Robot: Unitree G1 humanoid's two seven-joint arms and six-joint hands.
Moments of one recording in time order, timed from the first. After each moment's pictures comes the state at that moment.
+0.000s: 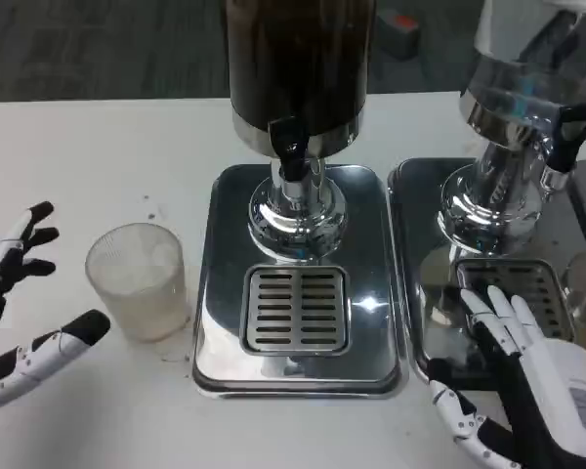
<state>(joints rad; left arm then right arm) 0.23 0.61 0.11 0.28 0.33 -0.62 0.22 0.48 -0.30 0.24 -0.28 -0.82 -0.06 -0.28</state>
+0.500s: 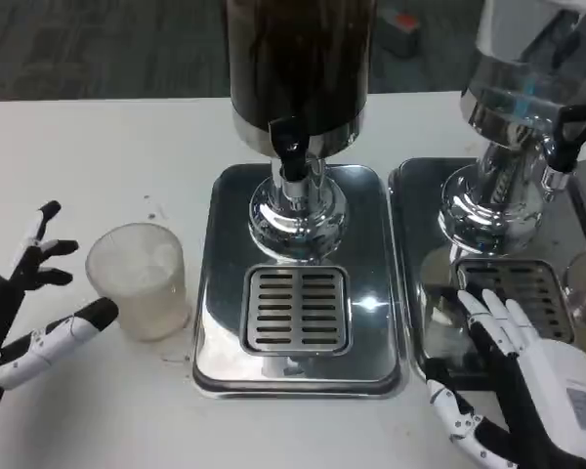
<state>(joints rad) 0.09 0.60 0.10 0.46 0.31 -0.61 0.06 0.48 -0.28 0.24 -0.28 -0.82 -0.06 -0.27</state>
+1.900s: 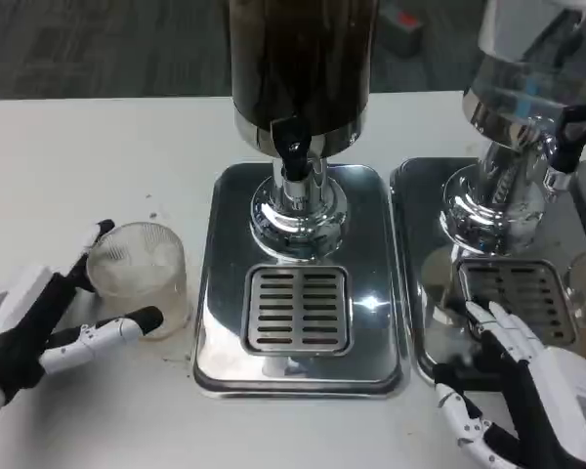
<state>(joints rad) -0.13 0.64 -0.06 0.70 0.48 -0.58 0.08 0.51 -0.27 0.23 -0.28 -0.76 -0.05 -0.25</state>
